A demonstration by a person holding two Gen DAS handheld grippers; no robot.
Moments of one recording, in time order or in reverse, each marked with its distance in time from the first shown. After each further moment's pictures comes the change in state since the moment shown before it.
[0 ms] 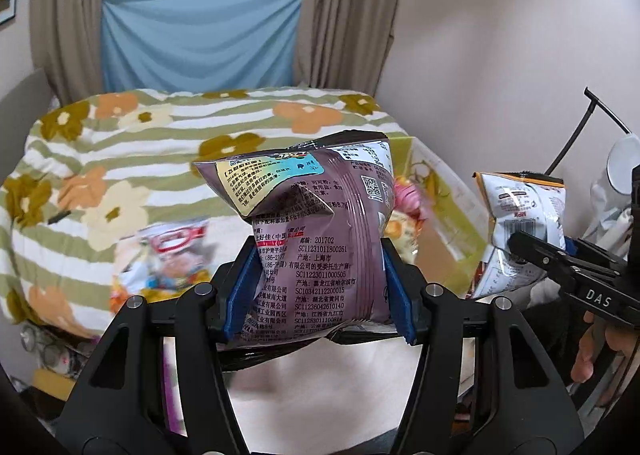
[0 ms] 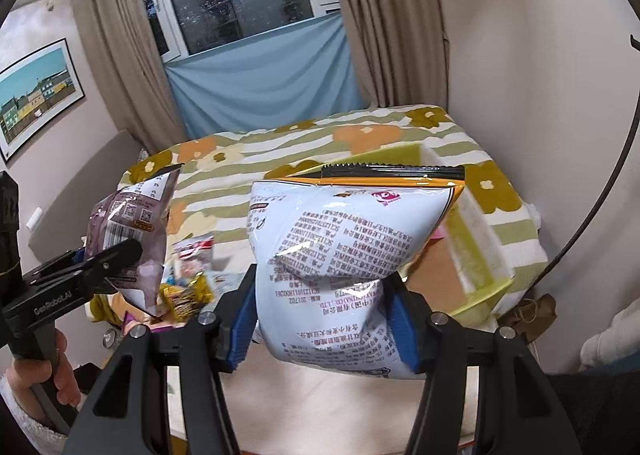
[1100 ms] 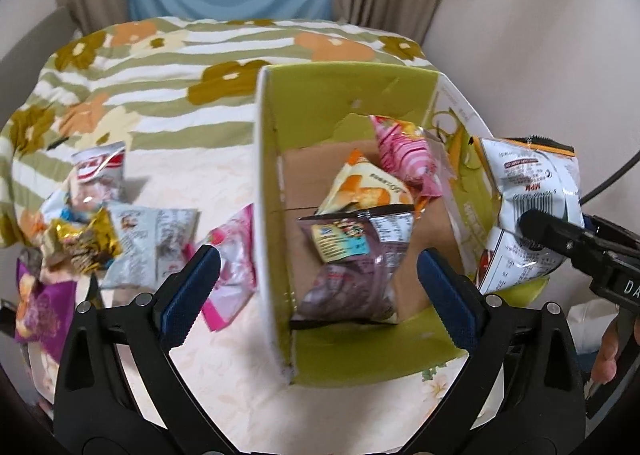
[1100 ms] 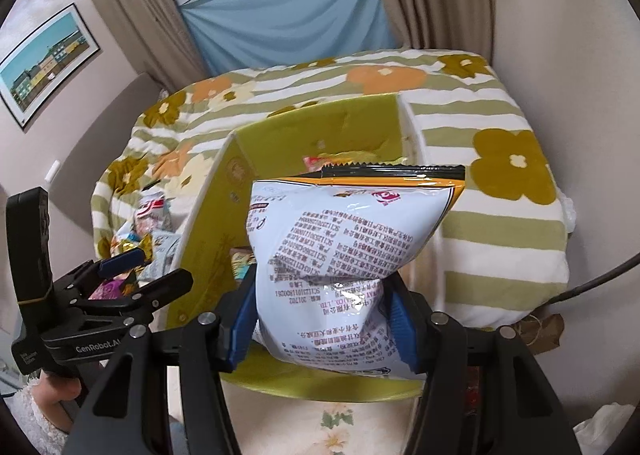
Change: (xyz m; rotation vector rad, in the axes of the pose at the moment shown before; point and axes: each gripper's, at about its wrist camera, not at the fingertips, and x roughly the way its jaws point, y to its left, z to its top) left arm 0.153 -0.102 -0.021 -0.173 0.201 0.181; right arm 0.098 -0.136 0.044 -0.110 0.260 0.194
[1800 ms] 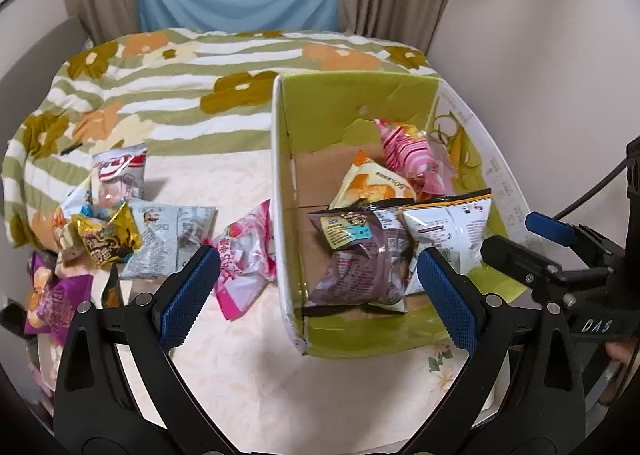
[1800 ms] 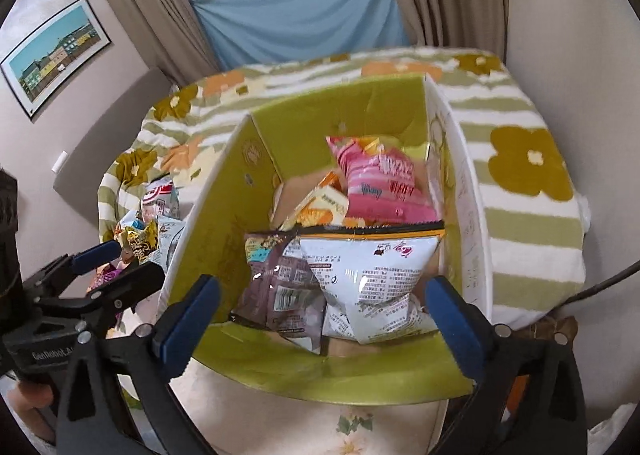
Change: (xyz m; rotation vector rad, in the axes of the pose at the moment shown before) left arm -0.024 -0.001 -0.012 0.020 -0.045 0.031; right arm 0.021 0.012 -0.022 -0.029 -0.029 0.014
